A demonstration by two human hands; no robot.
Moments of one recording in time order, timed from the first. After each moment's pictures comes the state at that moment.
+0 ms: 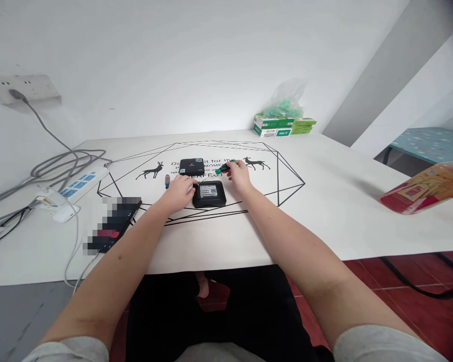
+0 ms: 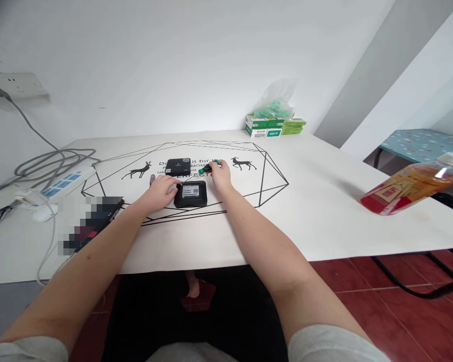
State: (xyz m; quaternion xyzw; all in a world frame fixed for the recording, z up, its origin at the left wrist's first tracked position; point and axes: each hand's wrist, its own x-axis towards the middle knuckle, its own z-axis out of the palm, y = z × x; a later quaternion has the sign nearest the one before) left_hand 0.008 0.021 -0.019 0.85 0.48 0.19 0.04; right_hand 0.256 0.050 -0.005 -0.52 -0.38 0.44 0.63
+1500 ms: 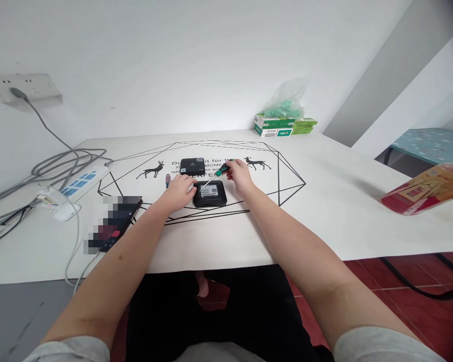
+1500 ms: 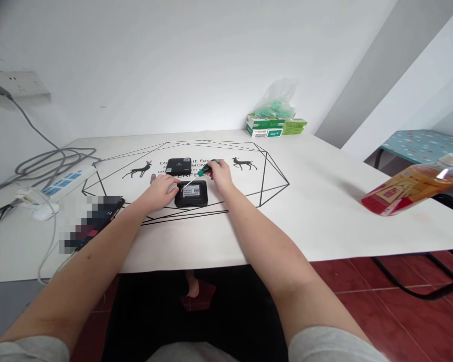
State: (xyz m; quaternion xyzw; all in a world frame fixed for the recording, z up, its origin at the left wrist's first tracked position) left_hand 0.008 0.018 -0.015 0.85 0.50 0.18 0.04; right_hand 0.257 0.043 0.002 -0.49 -0.40 0.48 0.61
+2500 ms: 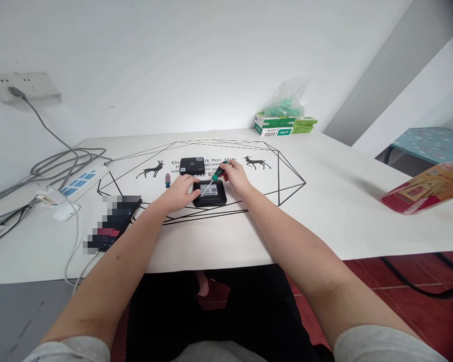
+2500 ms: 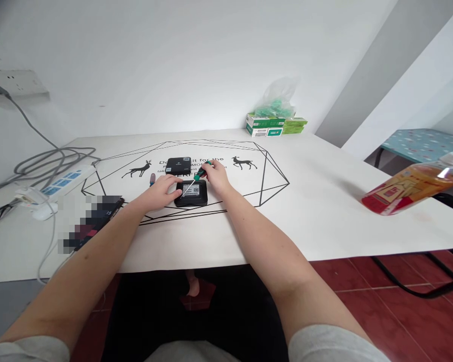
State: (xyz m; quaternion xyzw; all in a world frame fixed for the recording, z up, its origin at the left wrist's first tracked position) left_hand 0.006 0.016 -0.015 0.86 0.46 0.21 0.12; right_hand 0.251 0.046 -0.006 -0.47 -0.47 0.47 0.58
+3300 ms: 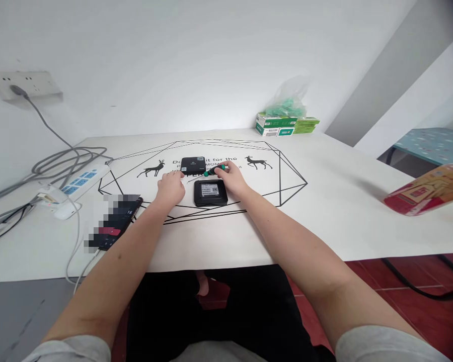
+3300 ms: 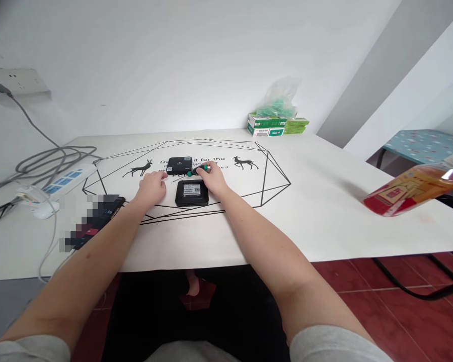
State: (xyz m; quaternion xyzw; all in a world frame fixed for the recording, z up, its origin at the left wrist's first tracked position) left_hand 0.012 0.013 0.001 0.72 0.68 0.15 0.02; right_hand 0.243 0.047 -0.022 -0.49 -0.52 0.45 0.53
